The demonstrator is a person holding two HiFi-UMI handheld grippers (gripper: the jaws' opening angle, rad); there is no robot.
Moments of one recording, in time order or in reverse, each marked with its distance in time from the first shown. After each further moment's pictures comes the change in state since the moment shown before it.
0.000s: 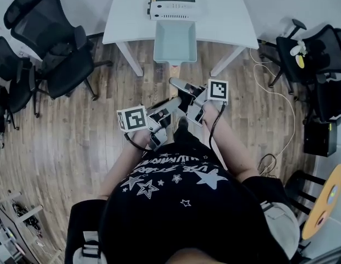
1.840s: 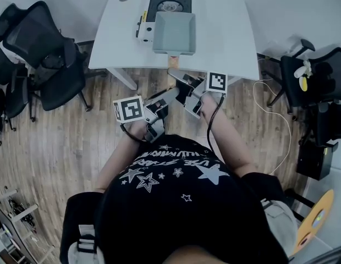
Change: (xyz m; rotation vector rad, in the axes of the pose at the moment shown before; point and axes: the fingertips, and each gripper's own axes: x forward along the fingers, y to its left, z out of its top) left arm 0.157 0.052 0.160 0.024 -0.052 0.016; right arm 0.041 -0.031 0.223 -0.017 0.039 0.020
